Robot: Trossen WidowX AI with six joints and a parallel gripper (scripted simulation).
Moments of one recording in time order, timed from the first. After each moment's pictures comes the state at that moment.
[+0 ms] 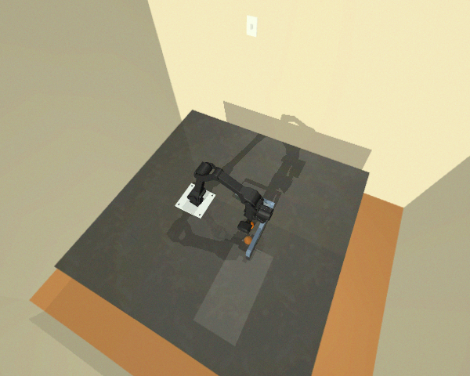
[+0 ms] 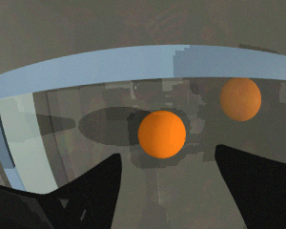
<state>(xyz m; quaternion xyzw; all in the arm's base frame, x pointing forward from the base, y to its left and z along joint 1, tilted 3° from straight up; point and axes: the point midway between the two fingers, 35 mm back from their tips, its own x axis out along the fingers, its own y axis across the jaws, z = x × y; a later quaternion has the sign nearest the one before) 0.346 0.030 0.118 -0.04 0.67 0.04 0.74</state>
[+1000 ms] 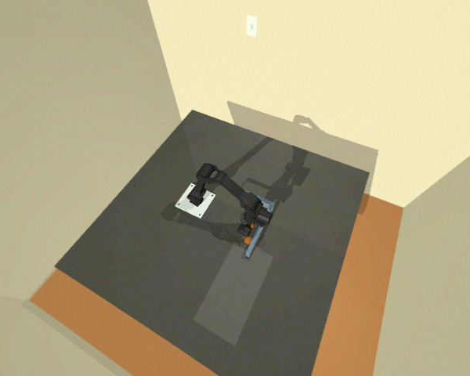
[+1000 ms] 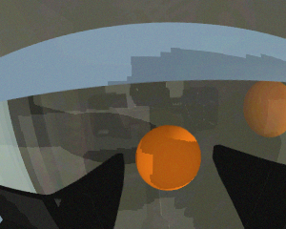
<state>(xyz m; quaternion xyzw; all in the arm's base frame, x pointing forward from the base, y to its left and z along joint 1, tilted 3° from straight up) 0.349 0.030 0.075 -0.04 0.67 0.04 0.74</state>
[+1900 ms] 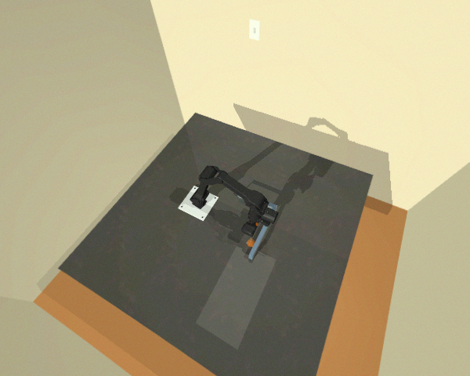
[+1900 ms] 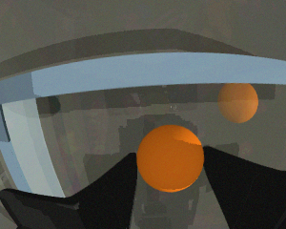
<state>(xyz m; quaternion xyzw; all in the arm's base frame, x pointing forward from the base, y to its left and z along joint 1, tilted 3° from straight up) 0.351 0.030 0.124 -0.04 0.68 0.04 0.73</state>
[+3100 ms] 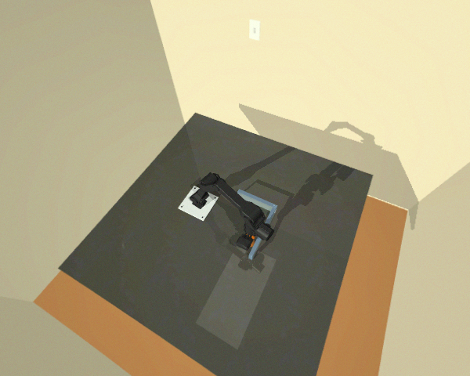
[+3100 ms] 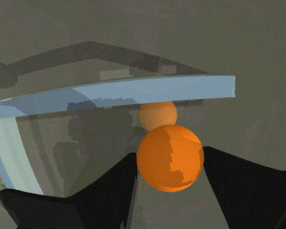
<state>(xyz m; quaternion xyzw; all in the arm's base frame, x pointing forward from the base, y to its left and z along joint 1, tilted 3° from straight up) 0.374 -0.049 0.159 -0.03 0.68 0.03 0.73</state>
